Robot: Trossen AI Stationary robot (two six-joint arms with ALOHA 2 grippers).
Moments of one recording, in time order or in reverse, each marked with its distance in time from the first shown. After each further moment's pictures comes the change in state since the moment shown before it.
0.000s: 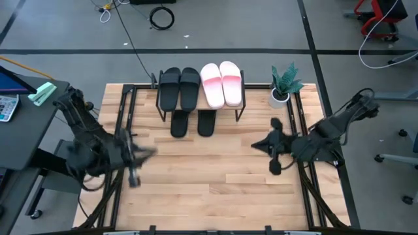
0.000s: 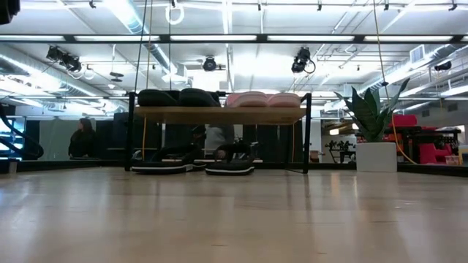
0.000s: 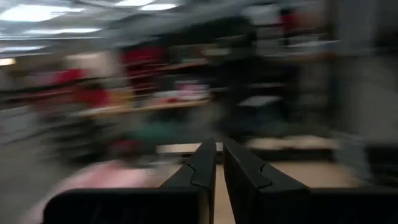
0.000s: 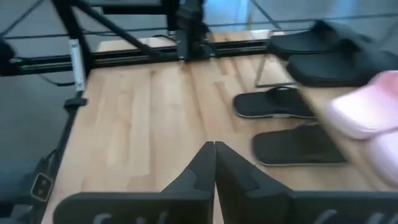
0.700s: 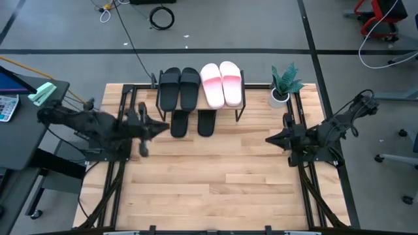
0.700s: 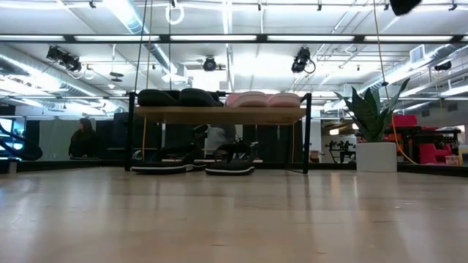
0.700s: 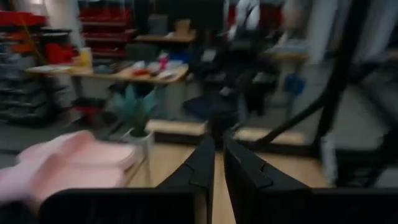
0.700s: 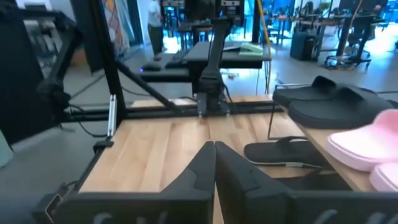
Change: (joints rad) left arm 0.581 -0.185 -0.033 -0.413 0.724 -0.404; right arm 0.016 -0.503 -0.534 0.485 -0.040 -0.260
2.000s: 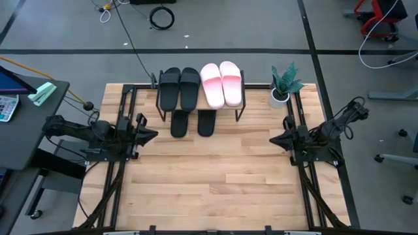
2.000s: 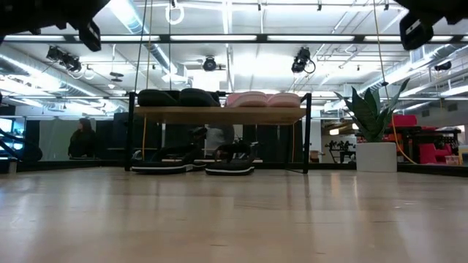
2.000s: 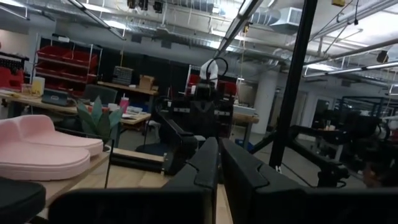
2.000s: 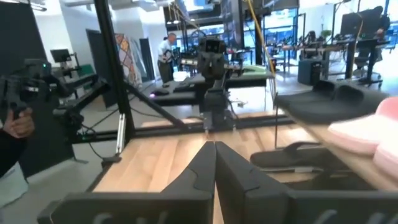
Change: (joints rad) left arm 0.149 -0.556 -0.739 0.521 0.303 -0.088; right arm 0.000 -0.351 -0.335 0.170 -0.023 -0.044
